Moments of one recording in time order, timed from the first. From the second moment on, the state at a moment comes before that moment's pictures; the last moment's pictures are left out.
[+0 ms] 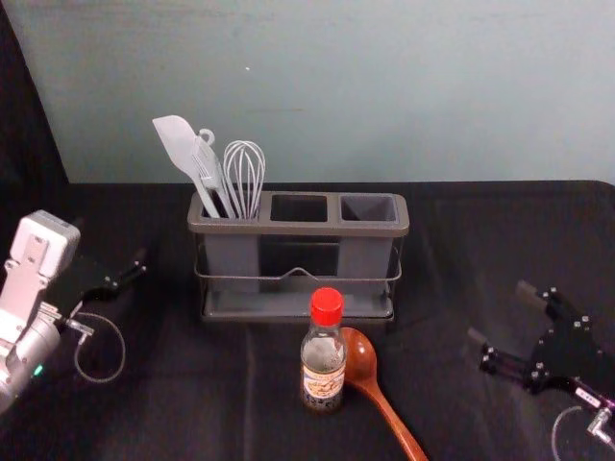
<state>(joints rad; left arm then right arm) -0.20 0.60 0.45 -1.41 -0.25 -0.12 0.03 -0.23 0.79 -0.18 -1.76 0.52 -0.26 0.37</state>
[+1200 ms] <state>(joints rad) -0.20 0.60 0.45 -1.41 -0.25 -0.12 0.03 0.02 0.65 -0.38 -1.70 0.56 -0.10 0.65</state>
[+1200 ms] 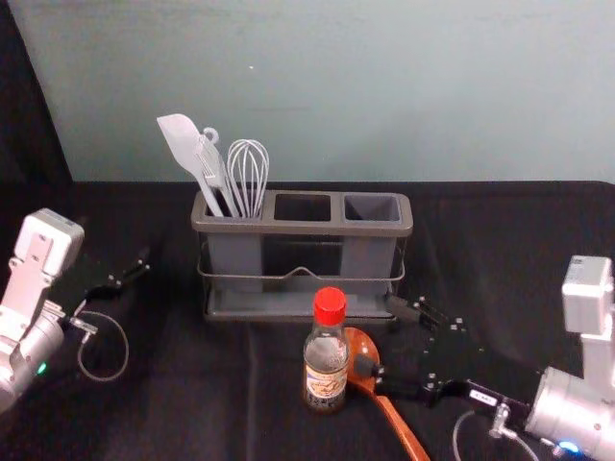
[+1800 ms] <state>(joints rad) -0.20 0.60 0.45 -1.41 -0.25 -0.12 0.03 0.13 0.61 -0.46 -1.67 0.52 -0.03 0.63</state>
